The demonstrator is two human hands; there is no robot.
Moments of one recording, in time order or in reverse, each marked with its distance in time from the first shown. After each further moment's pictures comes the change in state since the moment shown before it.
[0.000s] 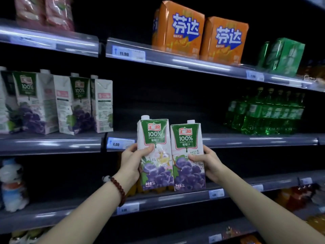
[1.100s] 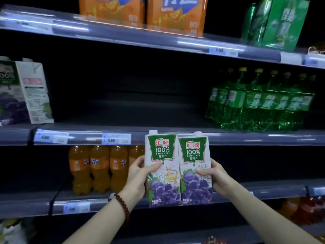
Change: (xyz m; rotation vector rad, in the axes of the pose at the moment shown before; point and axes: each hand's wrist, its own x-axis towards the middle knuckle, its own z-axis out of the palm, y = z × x) left_hand 0.036 -0.181 0.165 0.062 0.019 -0.049; right_hand 0.044 0.040 -0.256 0.005 -0.141 0.143
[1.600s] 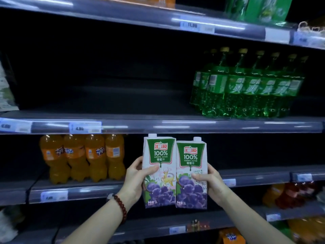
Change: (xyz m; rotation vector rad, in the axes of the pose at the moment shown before) left_hand 0.006 -0.076 0.047 0.047 0.000 -0.095; right_hand -0.027 0.046 -0.076 0.047 0.098 0.060
